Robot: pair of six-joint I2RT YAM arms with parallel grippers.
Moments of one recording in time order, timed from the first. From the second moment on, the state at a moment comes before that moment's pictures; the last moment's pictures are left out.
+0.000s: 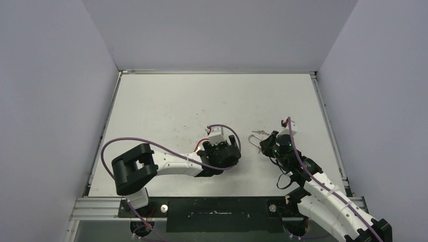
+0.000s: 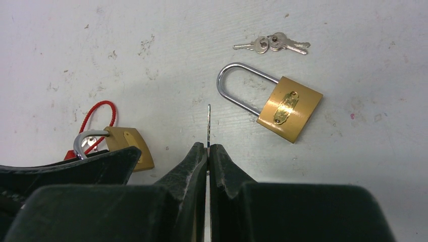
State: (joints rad) left arm -1.21 1.65 0.90 0.02 -0.77 -1.09; right arm 0.52 0.71 0.45 -0.32 0.22 0.67
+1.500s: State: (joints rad) left arm -1.19 1.75 0.86 0.26 -0.63 -0.60; right arm 0.50 0.70 0.45 -0.35 0.21 0.66
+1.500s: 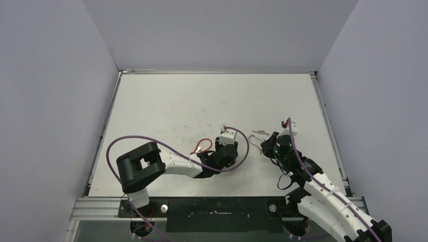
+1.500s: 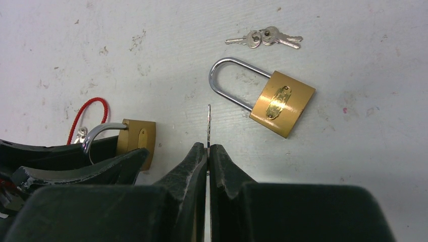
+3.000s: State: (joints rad) left arm -0.62 1.20 0.98 0.14 0.67 -0.79; right arm 0.45 0.80 0.48 0.42 -0.88 0.69
